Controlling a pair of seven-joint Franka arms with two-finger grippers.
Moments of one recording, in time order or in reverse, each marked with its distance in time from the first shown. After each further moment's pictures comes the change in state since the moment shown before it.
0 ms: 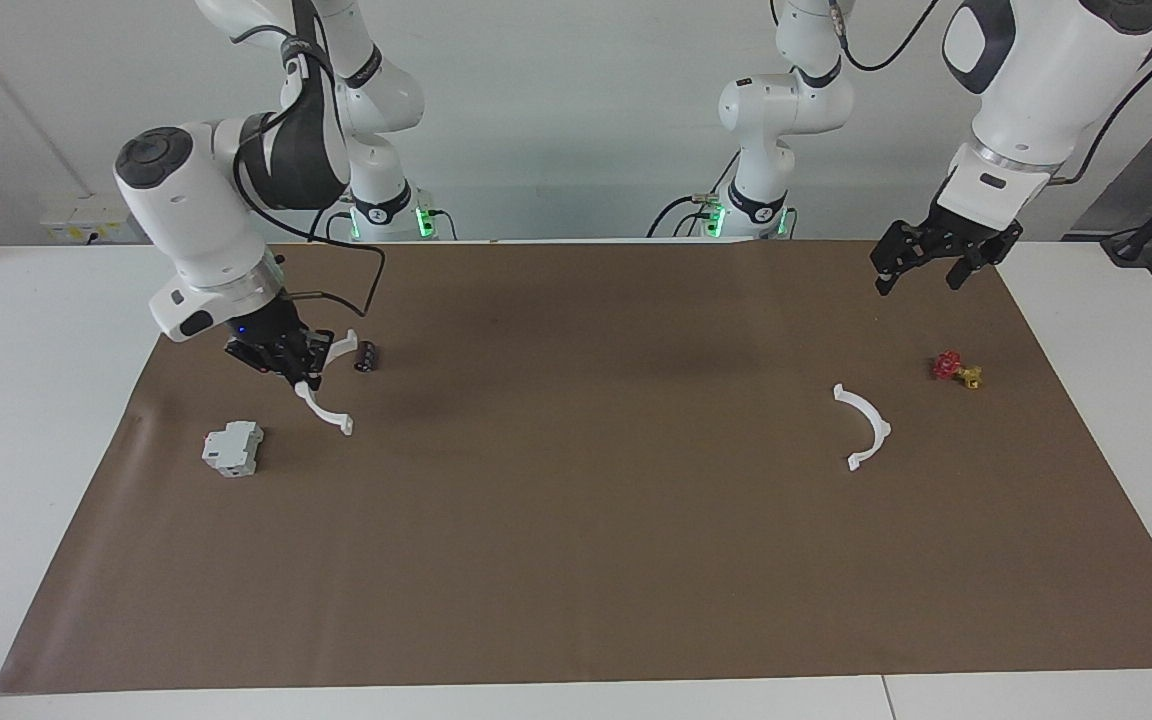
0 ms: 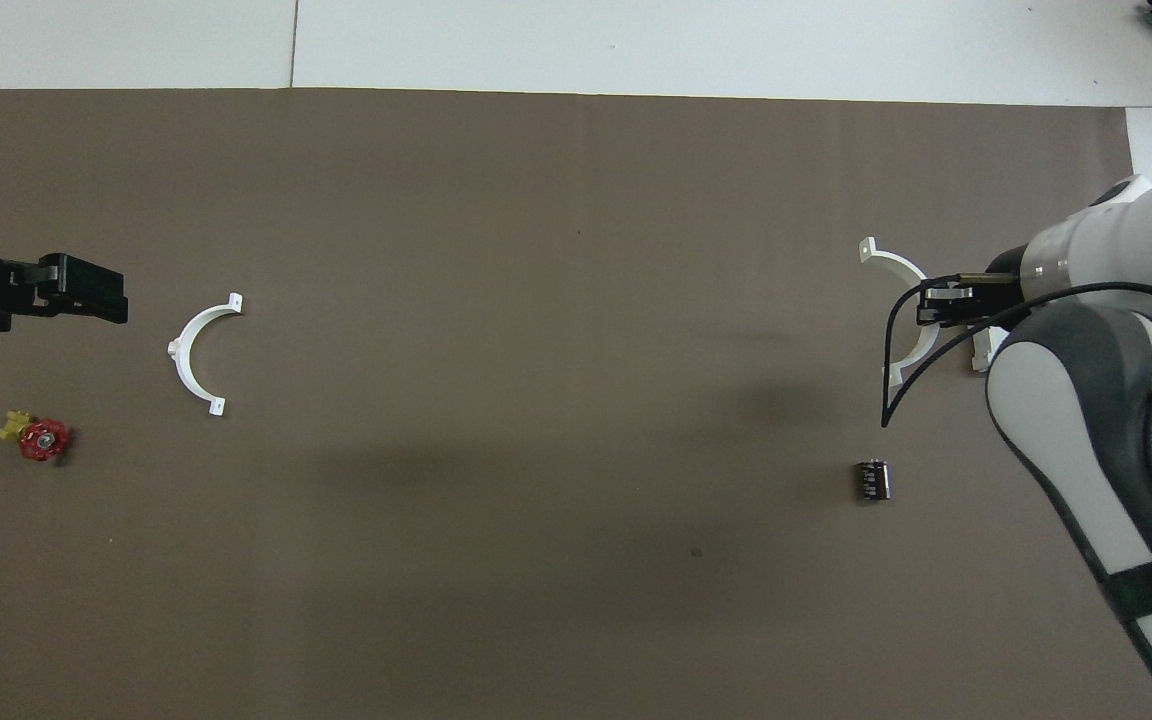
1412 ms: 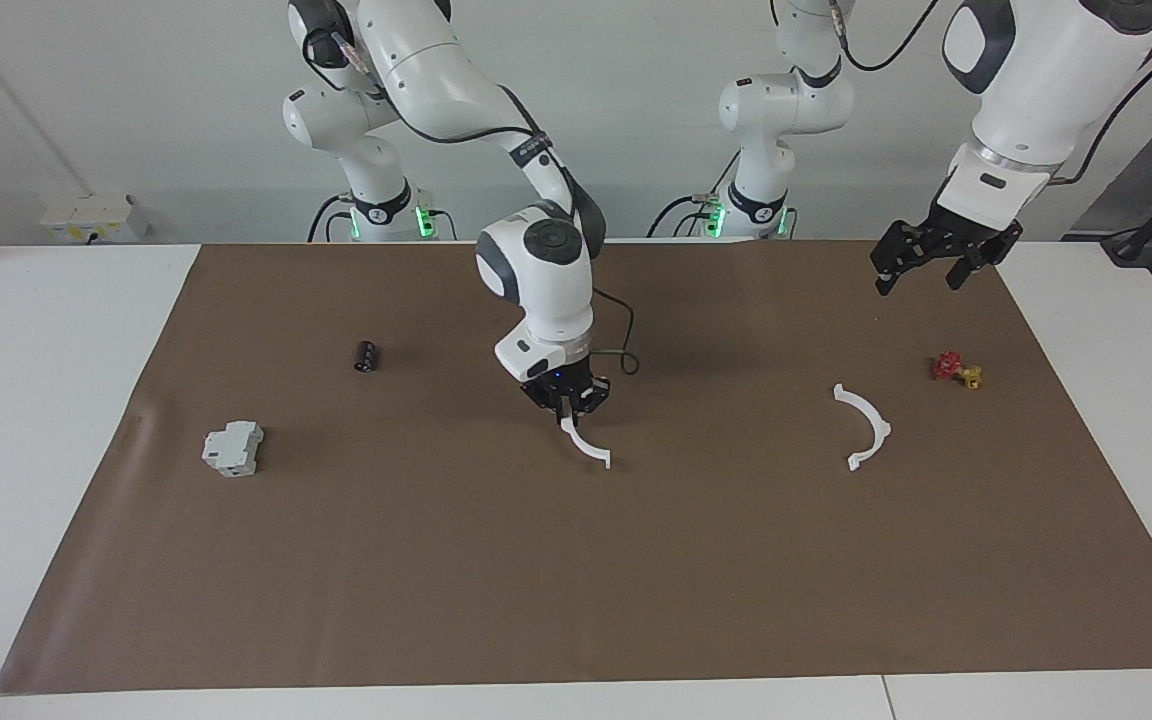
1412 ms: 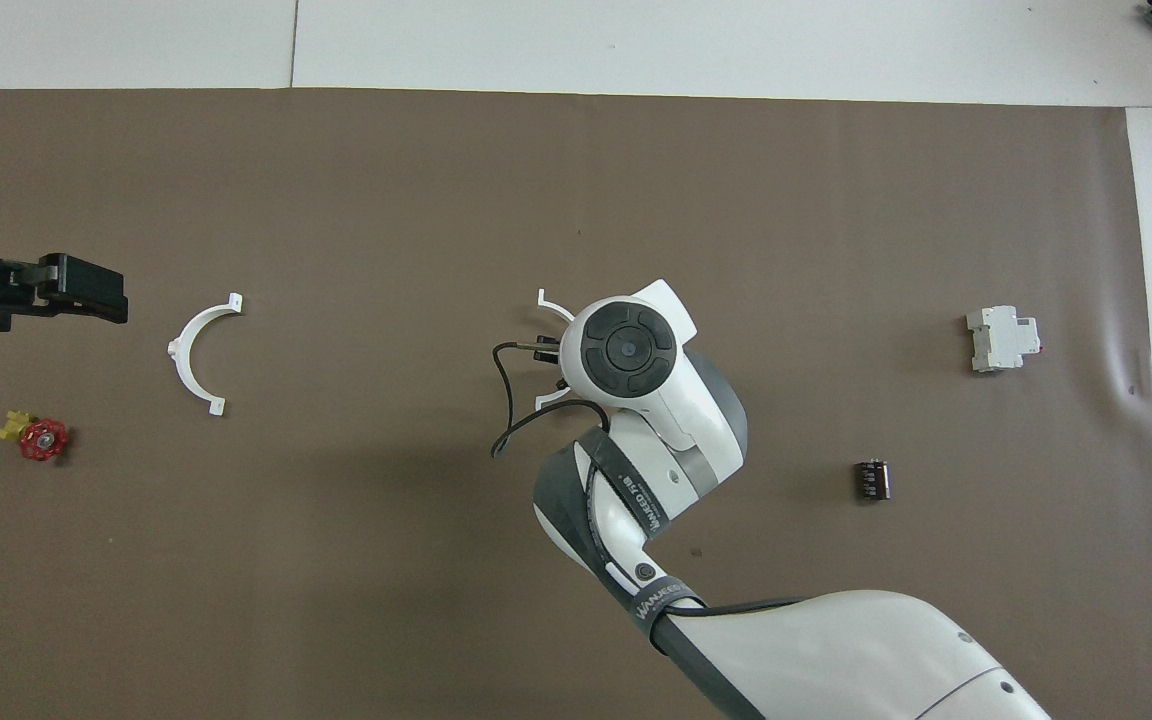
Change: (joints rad) left arm 0.000 0.000 0.000 0.000 0.000 0.000 0.000; right arm 0.528 0.383 0.006 0.126 -0.111 0.338 0.699
